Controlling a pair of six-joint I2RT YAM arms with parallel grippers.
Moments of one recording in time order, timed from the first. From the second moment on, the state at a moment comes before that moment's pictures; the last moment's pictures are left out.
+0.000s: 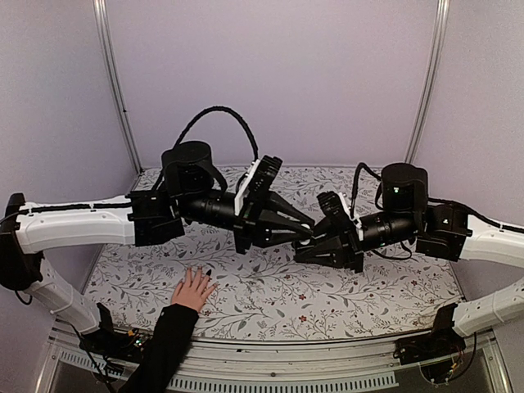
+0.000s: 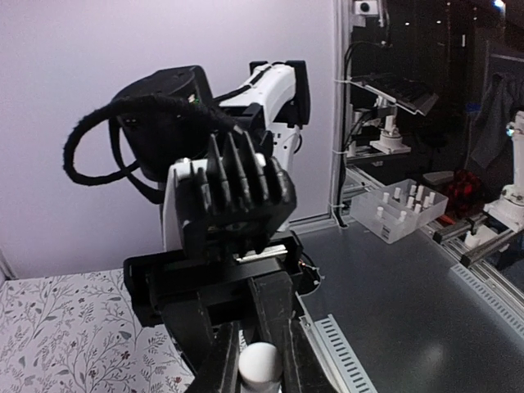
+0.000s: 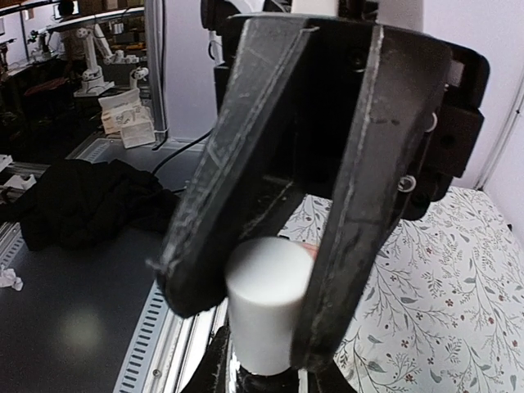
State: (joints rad) left arm -1.09 1.46 1.15 0.29 0.71 0.06; right arm 1.03 1.12 0.91 -0.07 -0.61 -0.24
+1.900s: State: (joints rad) left arm -1.03 1.45 1.05 0.44 0.32 -0.11; right arm 1.03 1.21 0.95 0.06 -0.10 -0.13
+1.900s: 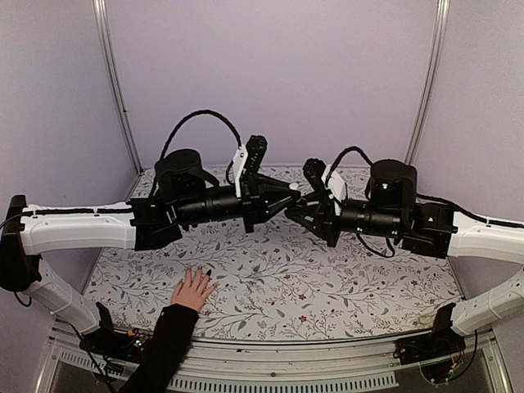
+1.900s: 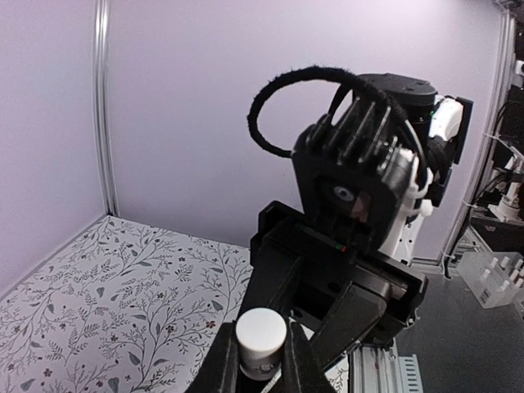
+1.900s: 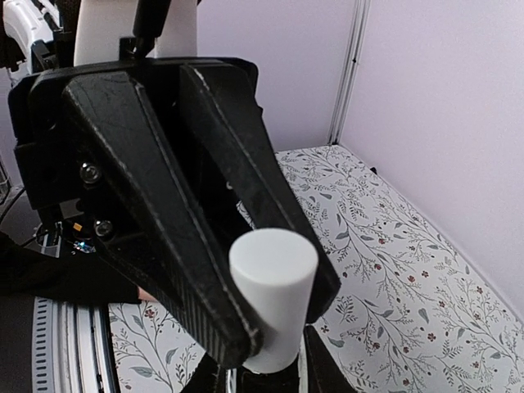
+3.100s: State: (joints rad) left arm -1.00 1.47 1.18 0.19 0.95 0.11; right arm 1.02 1.14 0.98 -0.08 -0.77 -0.26
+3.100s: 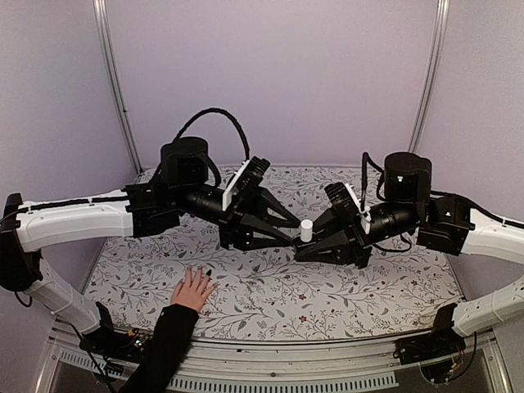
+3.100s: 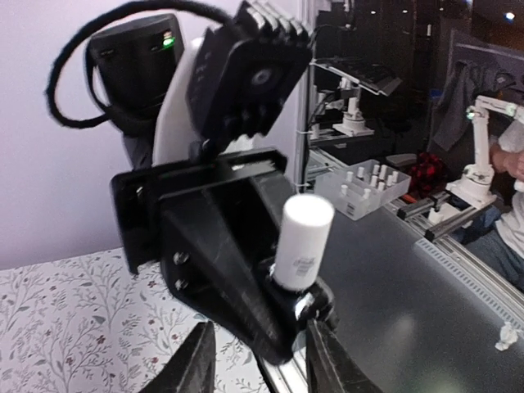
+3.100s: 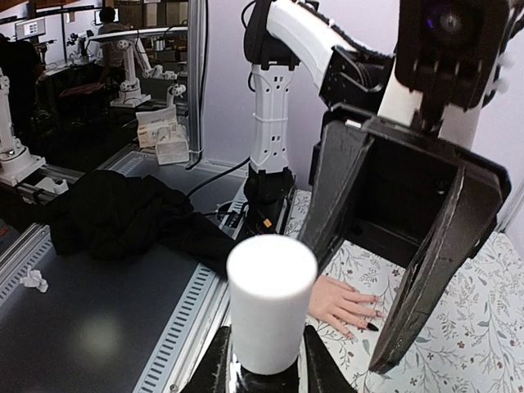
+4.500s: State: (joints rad) left arm -1.06 1.47 1.07 0.51 0.20 -0.13; right arm 1.04 1.22 0.97 0.02 0.01 -0.12
